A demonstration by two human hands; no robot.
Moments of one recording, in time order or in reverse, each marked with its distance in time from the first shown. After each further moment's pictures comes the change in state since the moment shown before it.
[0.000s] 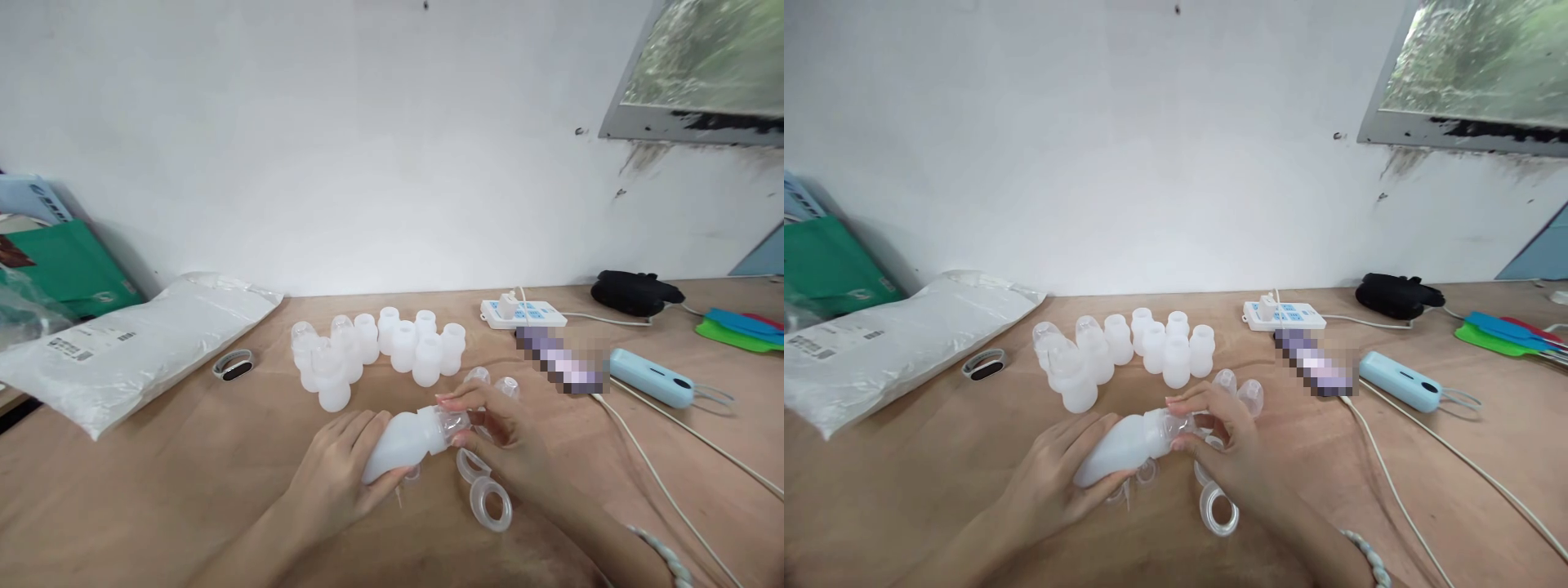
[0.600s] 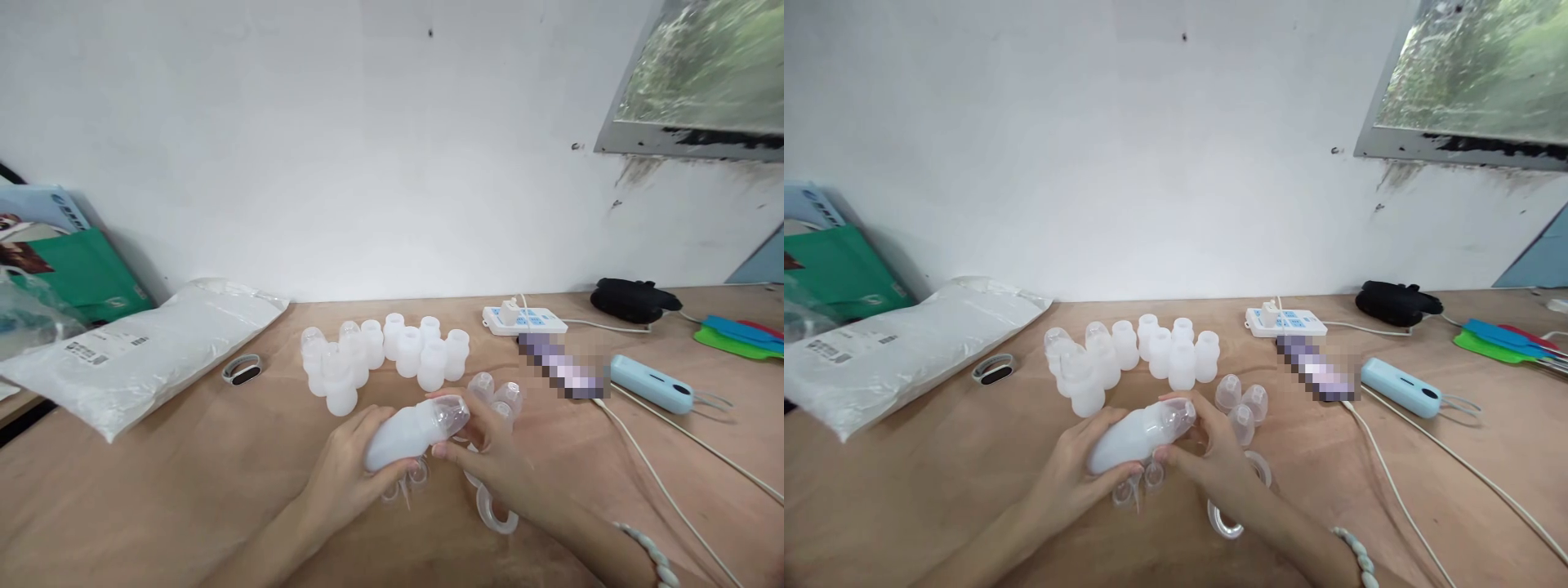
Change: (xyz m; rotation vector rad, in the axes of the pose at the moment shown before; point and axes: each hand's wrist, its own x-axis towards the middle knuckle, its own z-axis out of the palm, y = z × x) left_hand -0.010 -0.007 0.007 -0.352 -0.181 -0.344; right_hand 0.005 -0.015 0.027 0.077 -0.074 0.336
